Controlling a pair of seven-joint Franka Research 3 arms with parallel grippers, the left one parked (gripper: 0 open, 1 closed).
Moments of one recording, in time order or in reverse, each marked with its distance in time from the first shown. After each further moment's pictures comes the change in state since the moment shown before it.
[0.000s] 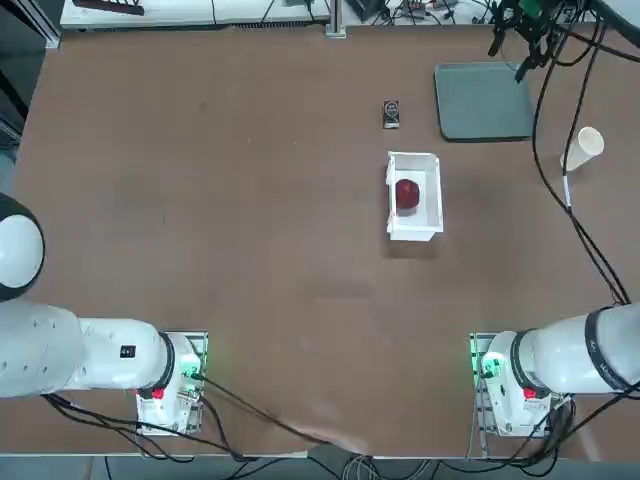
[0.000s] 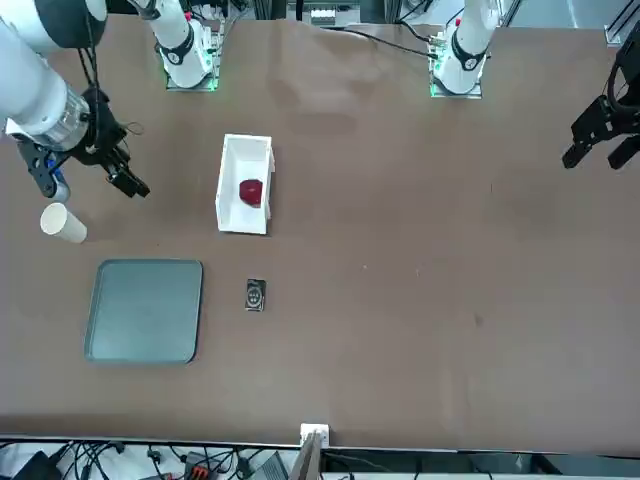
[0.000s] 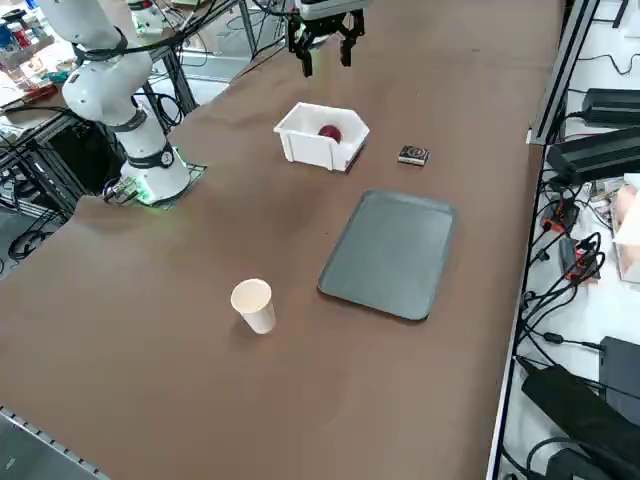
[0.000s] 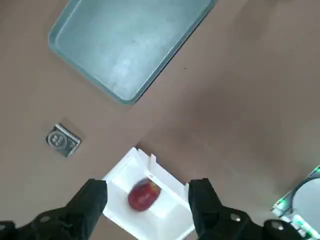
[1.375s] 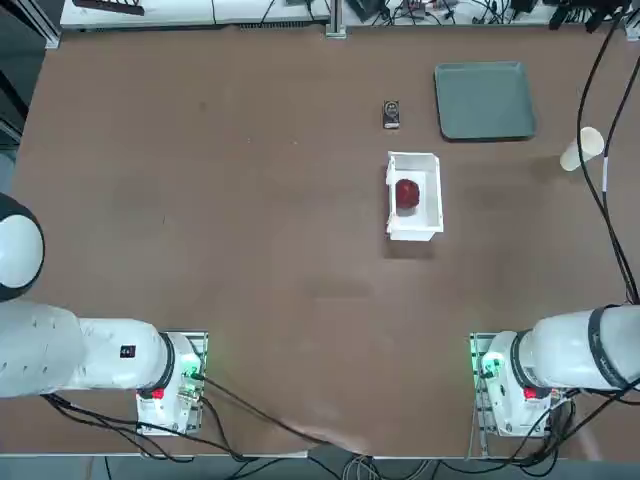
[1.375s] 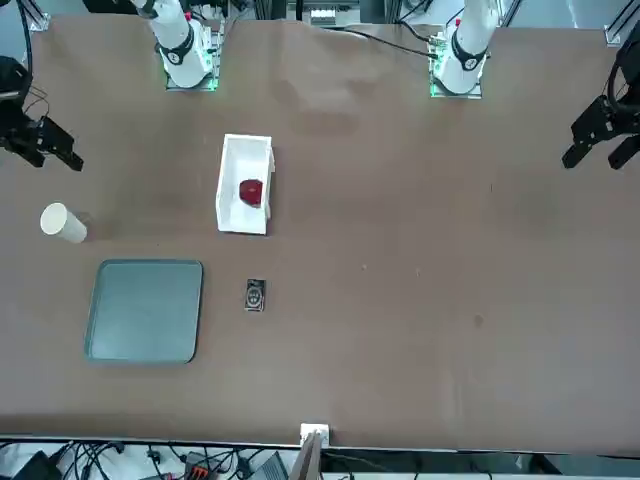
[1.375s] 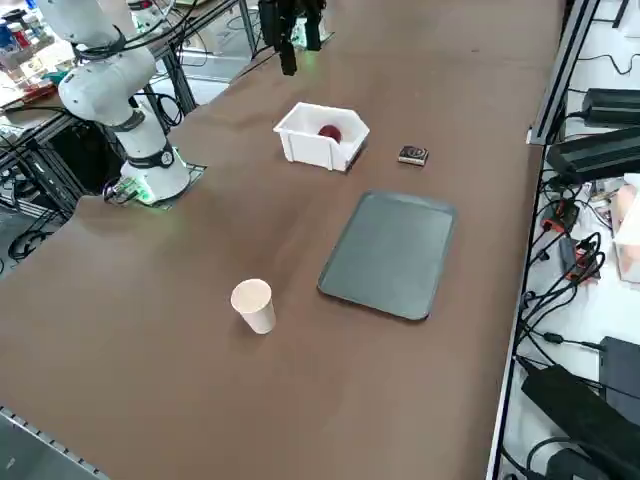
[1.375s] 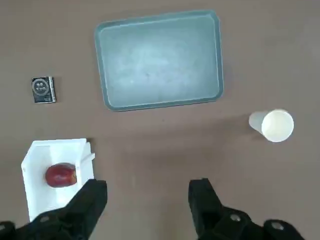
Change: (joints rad) arm -0.160 -0.030 -0.024 0.155 -0.066 -0.134 -0.917
